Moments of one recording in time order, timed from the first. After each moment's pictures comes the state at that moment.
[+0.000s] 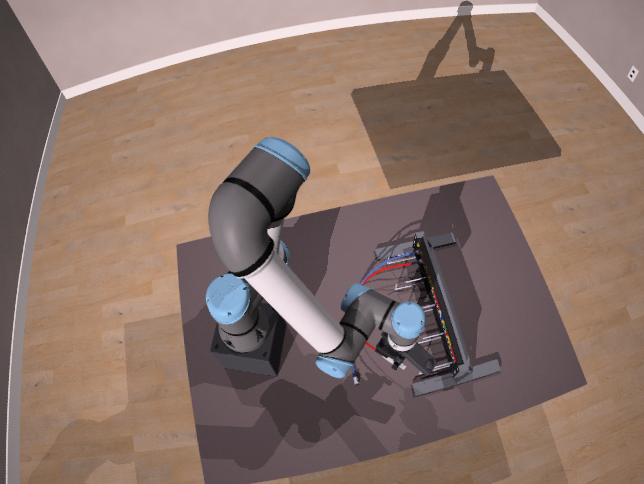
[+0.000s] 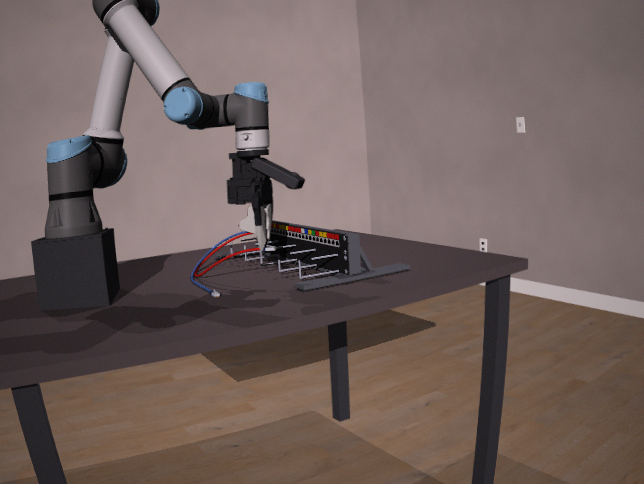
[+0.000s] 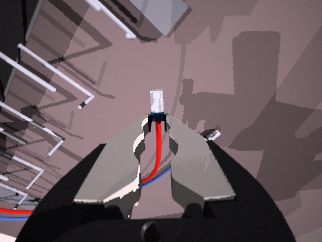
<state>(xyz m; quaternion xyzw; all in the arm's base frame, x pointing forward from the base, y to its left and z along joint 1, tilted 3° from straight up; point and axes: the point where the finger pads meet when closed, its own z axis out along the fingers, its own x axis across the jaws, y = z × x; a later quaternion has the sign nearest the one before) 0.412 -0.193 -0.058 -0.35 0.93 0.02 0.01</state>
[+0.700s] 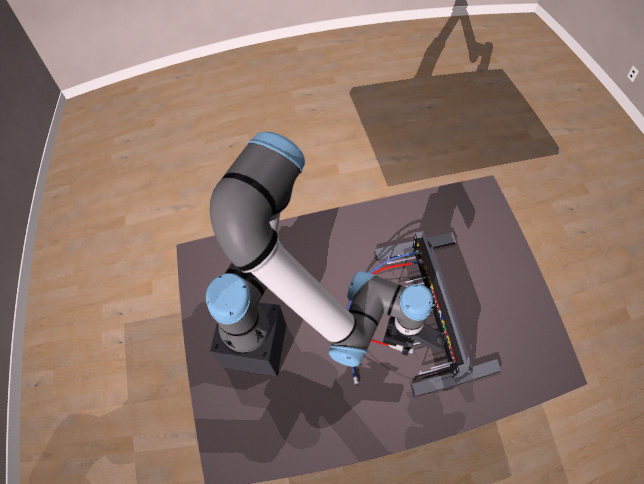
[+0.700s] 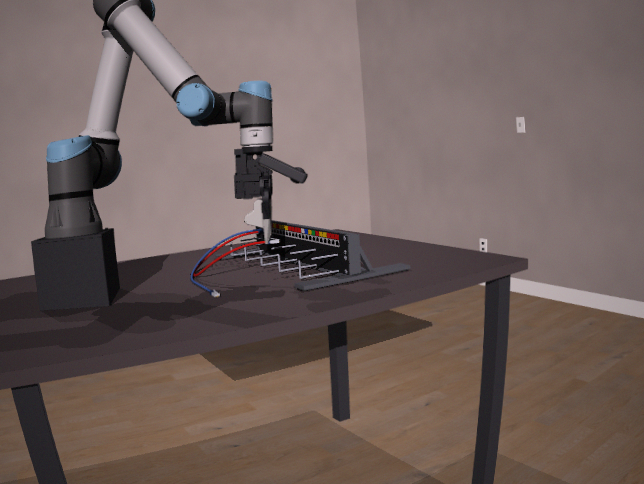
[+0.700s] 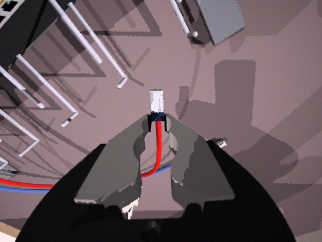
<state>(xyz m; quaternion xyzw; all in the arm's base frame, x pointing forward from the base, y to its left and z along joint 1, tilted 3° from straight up) 0.441 -0.158 -0.048 -0.48 0.88 0.02 0.01</state>
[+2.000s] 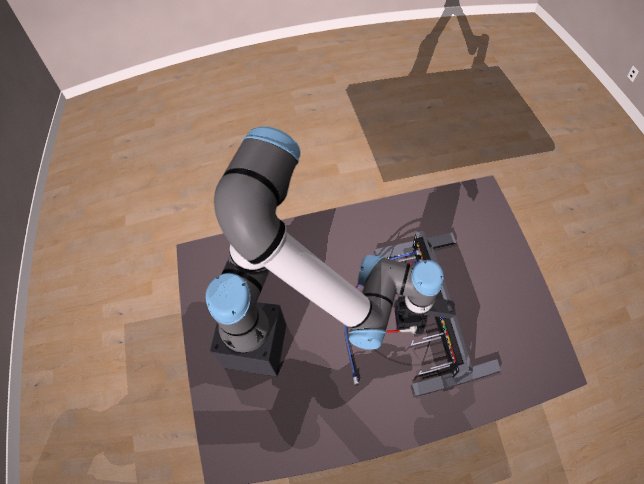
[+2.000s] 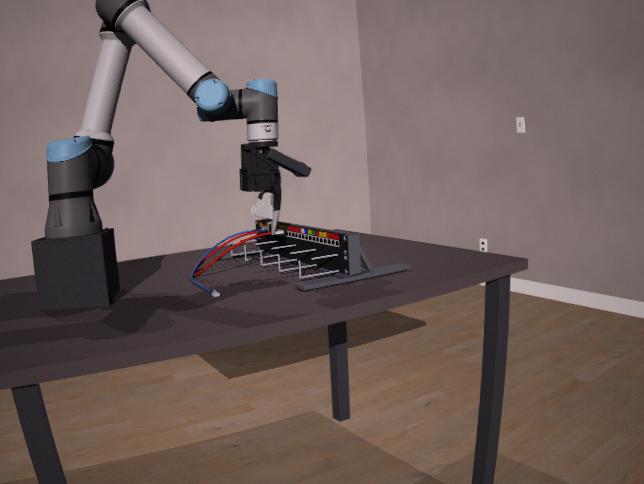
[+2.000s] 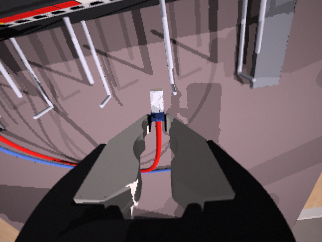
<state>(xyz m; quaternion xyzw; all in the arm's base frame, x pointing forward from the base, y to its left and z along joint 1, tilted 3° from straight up) 0.482 -0.108 -0.034 -0.64 0.76 0.02 0.01</state>
